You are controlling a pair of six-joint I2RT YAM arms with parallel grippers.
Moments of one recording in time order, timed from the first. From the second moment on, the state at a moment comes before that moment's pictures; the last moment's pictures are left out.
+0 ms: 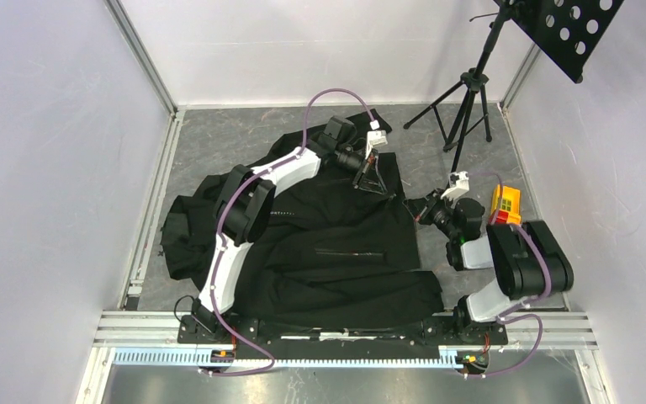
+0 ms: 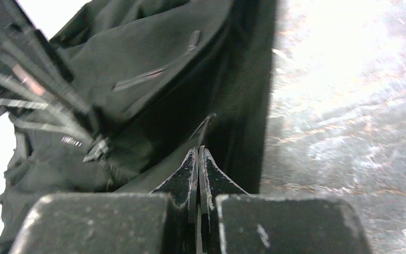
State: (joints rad) left arm -0.62 2.26 1.75 -0.19 1.09 0.13; right arm 0.07 1.62 0.24 1.11 -0.39 0.62
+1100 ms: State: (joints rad) left arm -0.58 2.24 1.64 0.04 1.18 0.11; right arm 0.08 1.70 0.20 1.14 -0.33 0.82
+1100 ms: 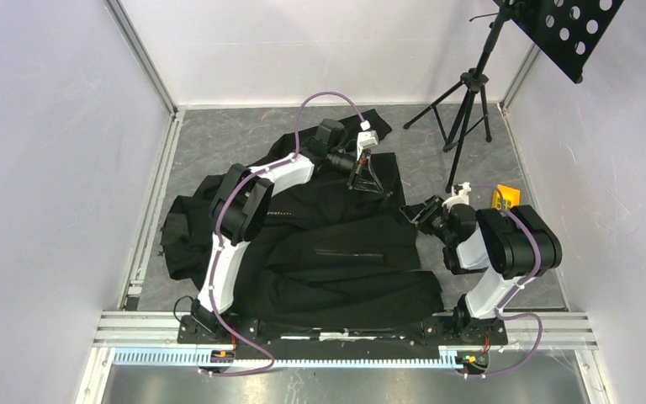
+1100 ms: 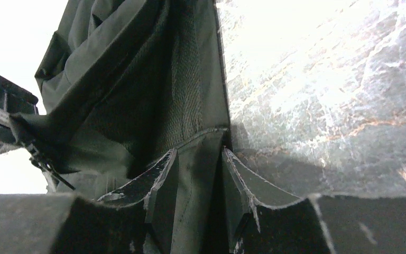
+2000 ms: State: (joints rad) left arm -0.59 2.24 1.64 0.06 1.16 0.10; right arm 0.07 1.63 0.17 1.16 -0.39 0.75
